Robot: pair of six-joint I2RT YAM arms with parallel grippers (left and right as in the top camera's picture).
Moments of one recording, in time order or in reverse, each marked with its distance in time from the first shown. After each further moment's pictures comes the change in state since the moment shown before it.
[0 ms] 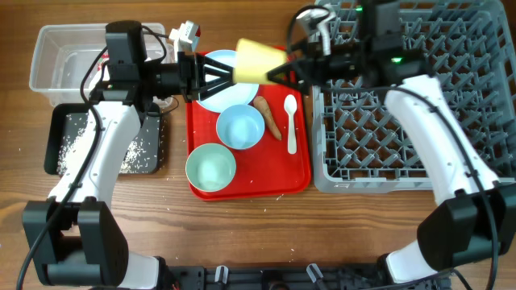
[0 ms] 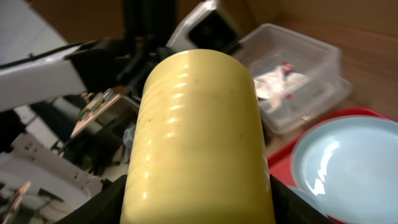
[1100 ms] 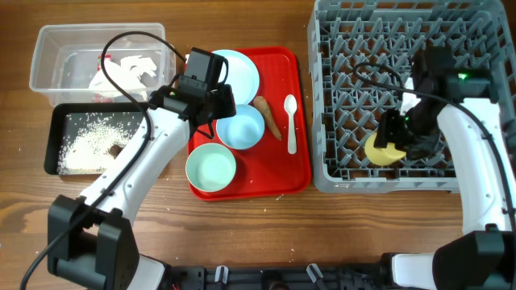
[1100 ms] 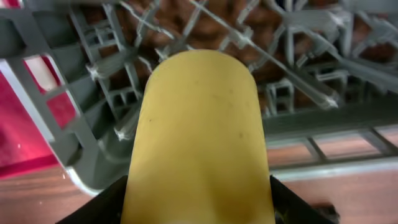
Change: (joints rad) left arm -0.330 -0.005 0.010 -0.421 -1.443 0.255; right arm -0.201 -0.167 -0.137 -0.863 1.171 0.272
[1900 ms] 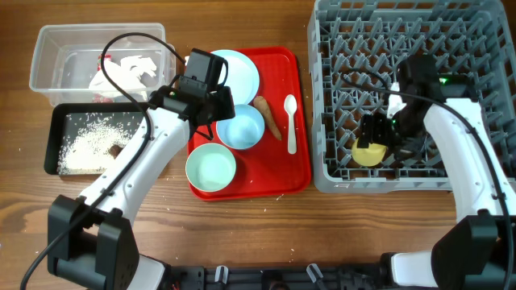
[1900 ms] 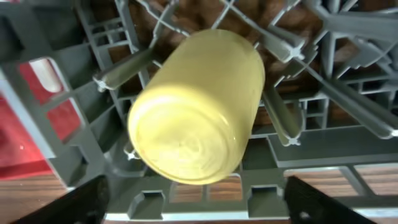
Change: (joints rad) left arm 0.000 0.000 0.000 -0.026 -0.006 0.000; right arm 0.021 0.034 -0.061 0.077 -0.045 -0.004
